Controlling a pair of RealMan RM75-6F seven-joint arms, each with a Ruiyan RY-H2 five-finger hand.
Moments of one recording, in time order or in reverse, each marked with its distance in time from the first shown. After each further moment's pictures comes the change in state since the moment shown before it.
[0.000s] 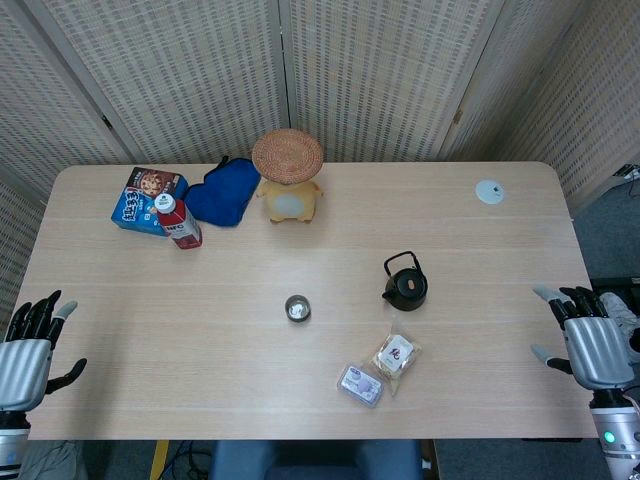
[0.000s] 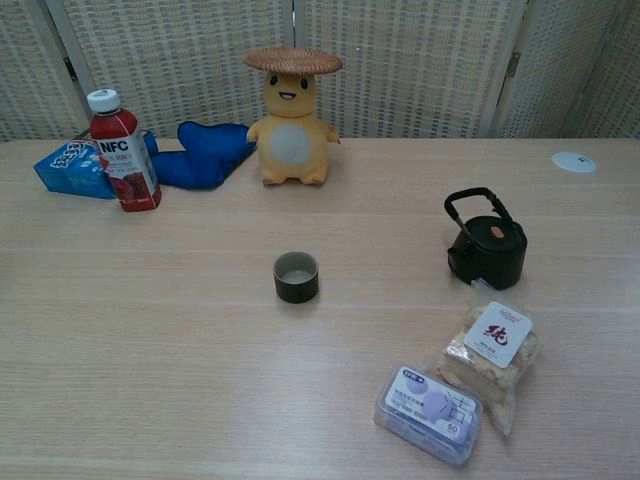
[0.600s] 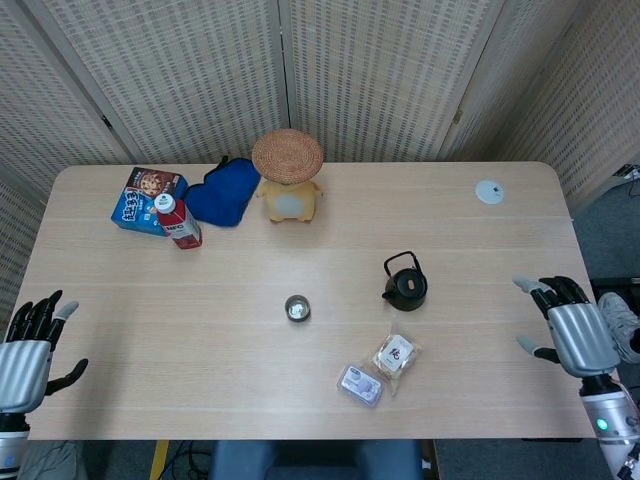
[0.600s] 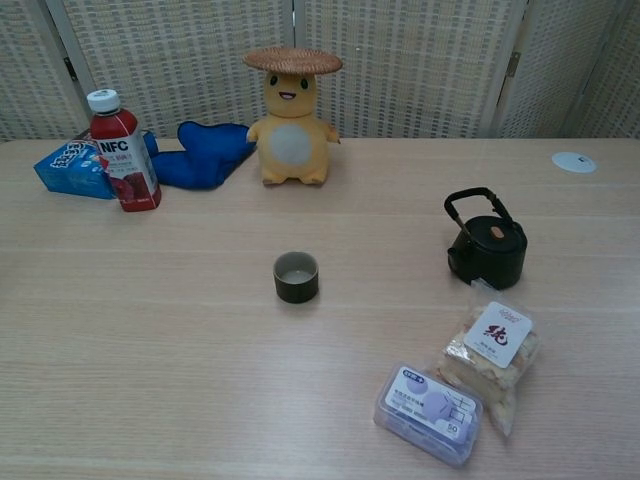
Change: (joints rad) left arm 0.006 0.007 0.006 -0.003 0.029 0.020 -0.020; right arm 0.072 0.053 0.018 -0.047 -0.040 -0.074 0.027
